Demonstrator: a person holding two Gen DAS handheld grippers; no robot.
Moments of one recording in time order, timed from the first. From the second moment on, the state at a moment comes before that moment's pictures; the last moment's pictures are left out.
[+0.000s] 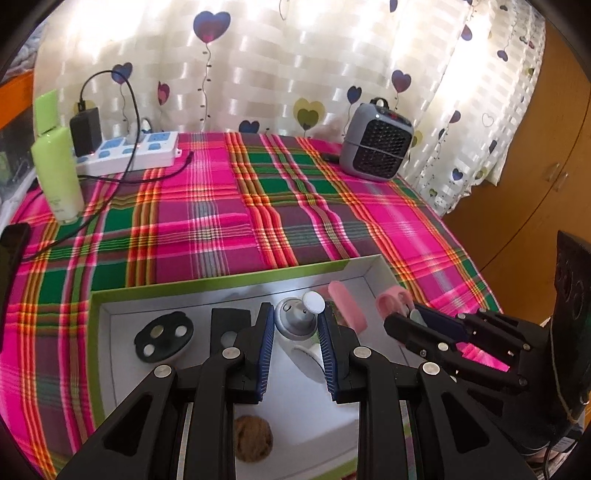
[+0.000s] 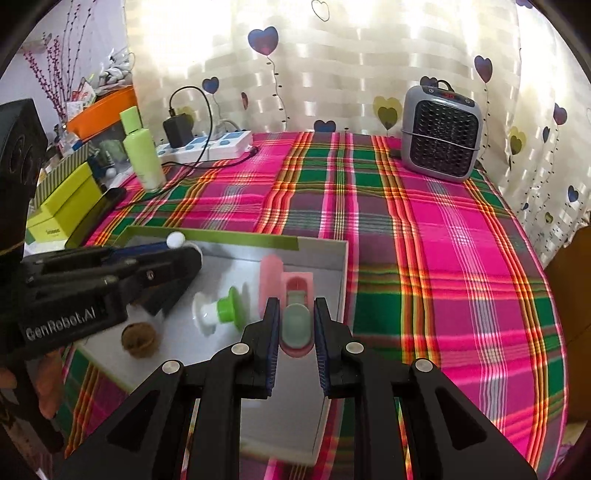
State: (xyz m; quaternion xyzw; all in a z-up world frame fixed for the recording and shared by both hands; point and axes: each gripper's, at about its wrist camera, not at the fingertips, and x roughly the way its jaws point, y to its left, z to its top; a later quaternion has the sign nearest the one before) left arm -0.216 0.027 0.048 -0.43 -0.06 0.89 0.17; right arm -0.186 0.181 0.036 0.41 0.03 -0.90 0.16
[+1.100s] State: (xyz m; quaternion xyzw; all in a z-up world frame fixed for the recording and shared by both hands) left arm -0.241 0.034 0.021 -0.46 -0.07 0.87 0.17; right arm -0.219 0.176 0.024 0.42 0.02 -0.89 0.16
